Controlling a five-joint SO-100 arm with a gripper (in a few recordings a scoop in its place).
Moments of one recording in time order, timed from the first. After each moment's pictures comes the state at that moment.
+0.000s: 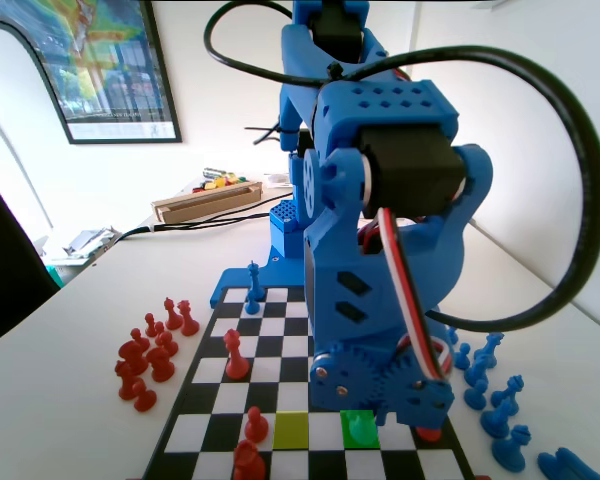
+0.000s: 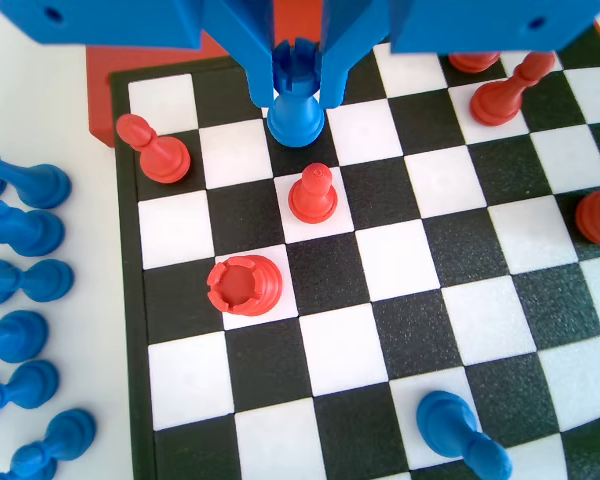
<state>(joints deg) -6.3 54.4 75.9 63.2 -73.3</state>
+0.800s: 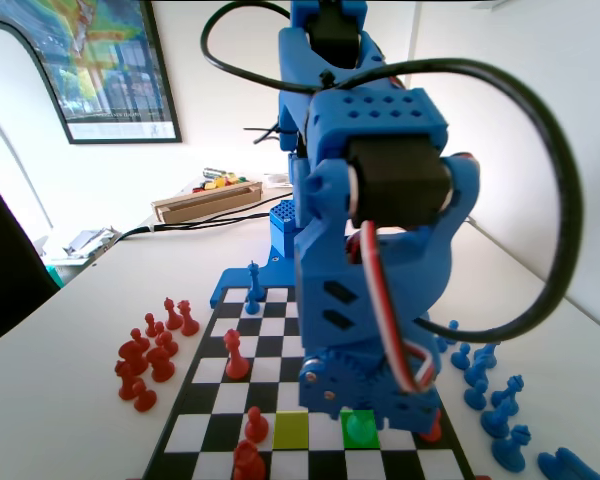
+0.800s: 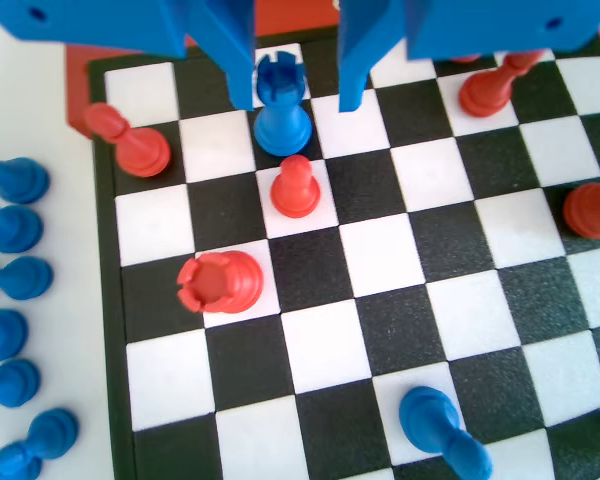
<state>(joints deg) -4.9 53.2 75.1 63.6 -73.4</state>
